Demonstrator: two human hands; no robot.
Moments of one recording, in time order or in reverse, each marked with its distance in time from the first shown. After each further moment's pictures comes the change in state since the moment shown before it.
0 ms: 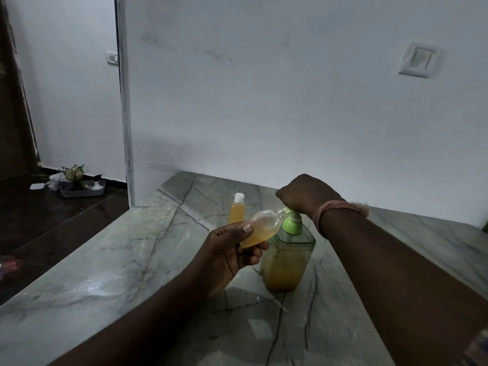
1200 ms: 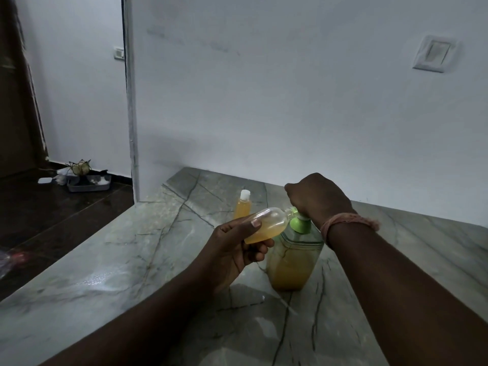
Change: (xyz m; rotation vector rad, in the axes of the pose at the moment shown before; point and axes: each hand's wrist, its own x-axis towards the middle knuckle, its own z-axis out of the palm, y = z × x) left_hand 0.002 -0.001 -0.001 0.017 0.007 0.008; right_hand -0.002 0.008 0.011 0.080 0.071 -0.008
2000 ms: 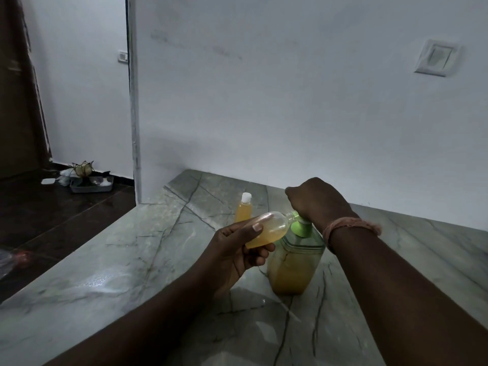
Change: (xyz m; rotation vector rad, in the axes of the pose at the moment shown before) left_hand -0.001 -0.001 0.000 -0.005 -0.004 -0.008; right_hand 0.001 -0.002 0.000 -0.021 -0.020 -0.042
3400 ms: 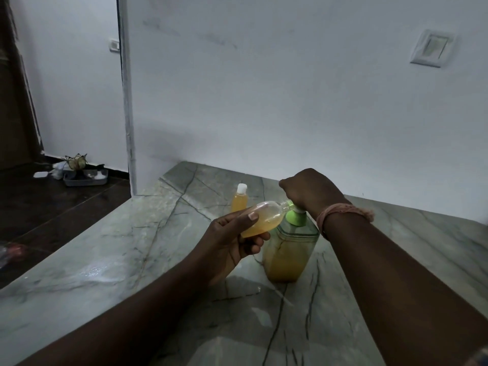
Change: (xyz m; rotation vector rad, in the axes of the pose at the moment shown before) left_hand 0.000 -0.003 -0.002 -0.012 0.023 0.001; right_hand 0.000 -0.001 0.001 0.000 -0.045 0.026
